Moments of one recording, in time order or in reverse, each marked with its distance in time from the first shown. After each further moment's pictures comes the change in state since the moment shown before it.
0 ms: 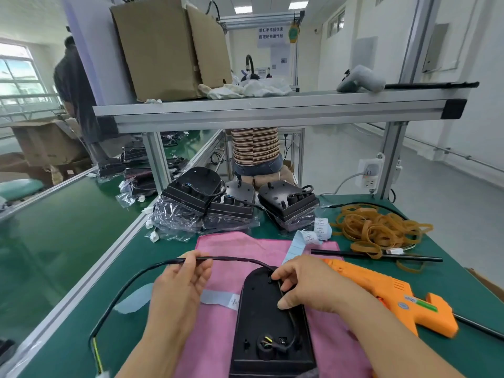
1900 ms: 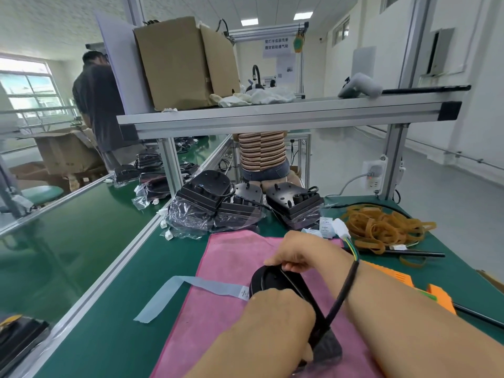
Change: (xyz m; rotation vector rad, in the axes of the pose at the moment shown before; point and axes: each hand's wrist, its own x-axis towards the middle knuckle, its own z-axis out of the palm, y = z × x) left_hand -0.107 -0.005 0.085 2.223 -0.947 0.362; right_hand 0.057 -0.037 -0.007 0.049 -0.085 0.309
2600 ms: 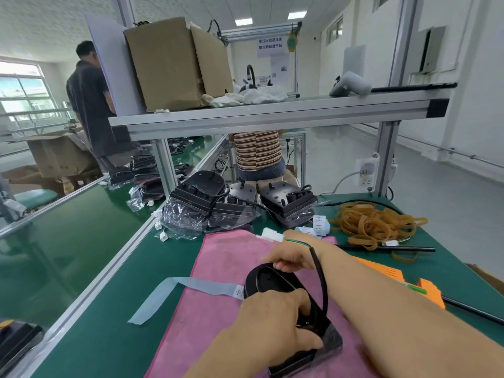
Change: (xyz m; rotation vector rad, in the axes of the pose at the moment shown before) left_hand 0.003 -0.005 0.018 -0.429 0.157 -0.014; right_hand 0.000 0.017 0.004 0.254 -0.019 -0.107
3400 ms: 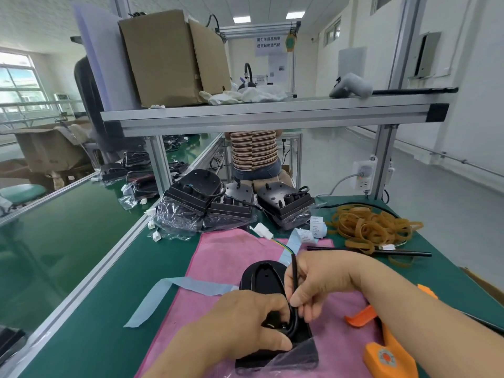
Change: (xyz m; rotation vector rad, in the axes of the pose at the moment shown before) left_hand 0.001 -0.044 -0.013 -0.157 -0.097 0.100; right_hand -0.074 0.015 -0.031 -0.175 -0.492 -0.135
